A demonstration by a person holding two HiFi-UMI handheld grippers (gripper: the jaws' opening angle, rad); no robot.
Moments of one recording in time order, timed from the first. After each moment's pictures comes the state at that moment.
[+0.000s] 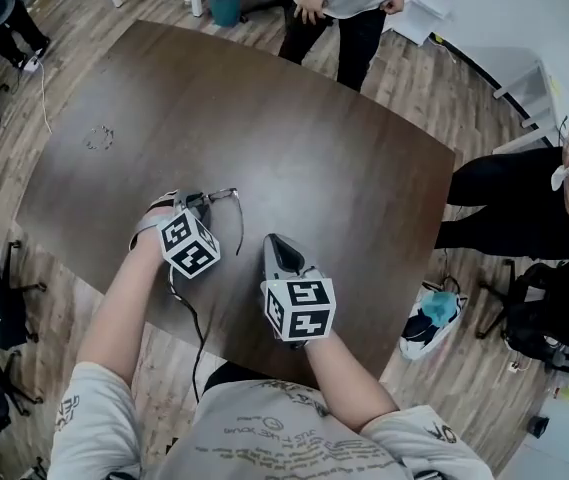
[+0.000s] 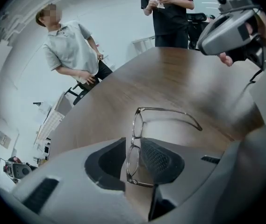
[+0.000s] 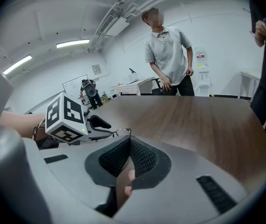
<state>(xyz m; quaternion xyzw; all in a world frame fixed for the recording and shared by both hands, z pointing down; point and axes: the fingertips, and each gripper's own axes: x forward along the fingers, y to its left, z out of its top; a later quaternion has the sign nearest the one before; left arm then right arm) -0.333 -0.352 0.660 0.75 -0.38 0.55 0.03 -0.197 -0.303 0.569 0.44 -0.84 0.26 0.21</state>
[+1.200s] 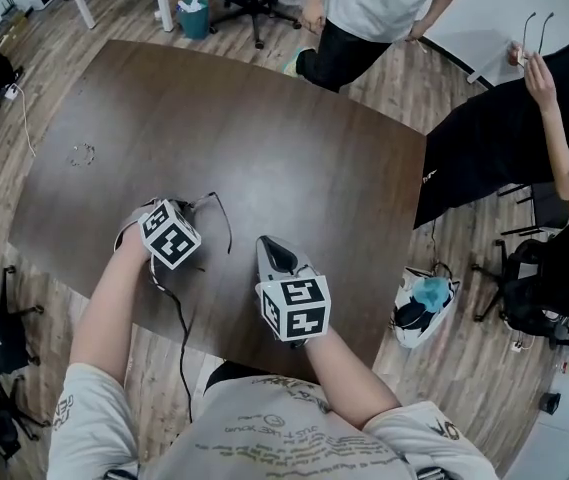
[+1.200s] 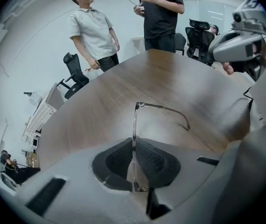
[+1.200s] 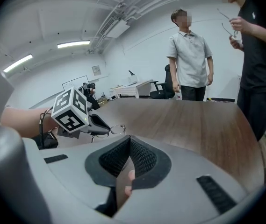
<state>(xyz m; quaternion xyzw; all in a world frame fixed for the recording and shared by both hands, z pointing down) -0.309 -0.346 0.643 0.76 -0.34 0.55 0.10 -0.156 -0.290 0.547 0.45 -0.84 0.25 0.20</state>
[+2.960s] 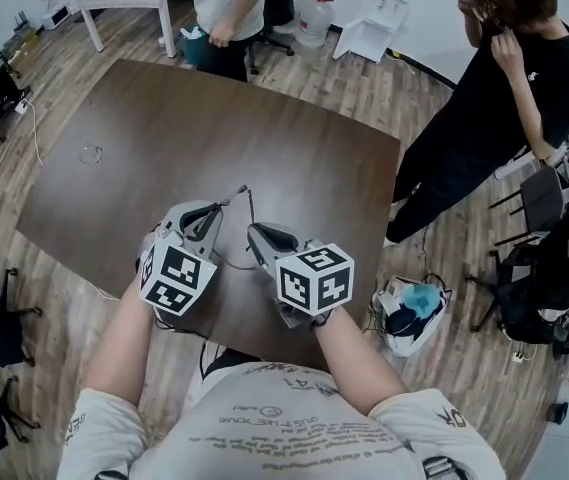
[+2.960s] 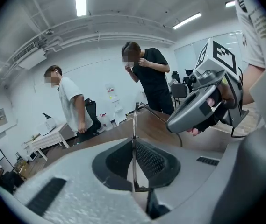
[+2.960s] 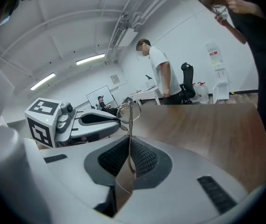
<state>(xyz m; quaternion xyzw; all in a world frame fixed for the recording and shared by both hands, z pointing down) -0.188 -0.258 0.459 0.85 -0.45 0.28 -0.01 -0.130 -0.238 0.465 0.32 -0.90 0.27 0.14</state>
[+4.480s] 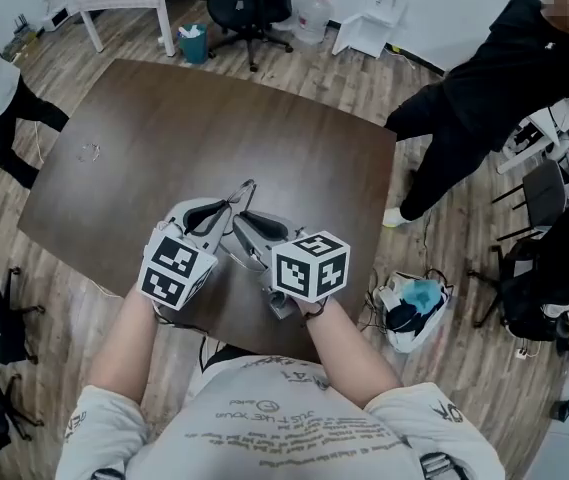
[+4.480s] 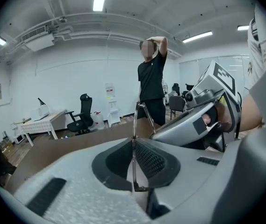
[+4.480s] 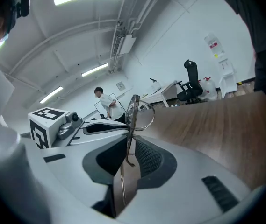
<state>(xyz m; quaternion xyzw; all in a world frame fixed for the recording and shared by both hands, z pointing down) -0.154 -0.254 0.444 0.87 -0.43 0.22 0.06 -0.136 -0.237 0.448 0.27 -0.91 0.31 0.07</state>
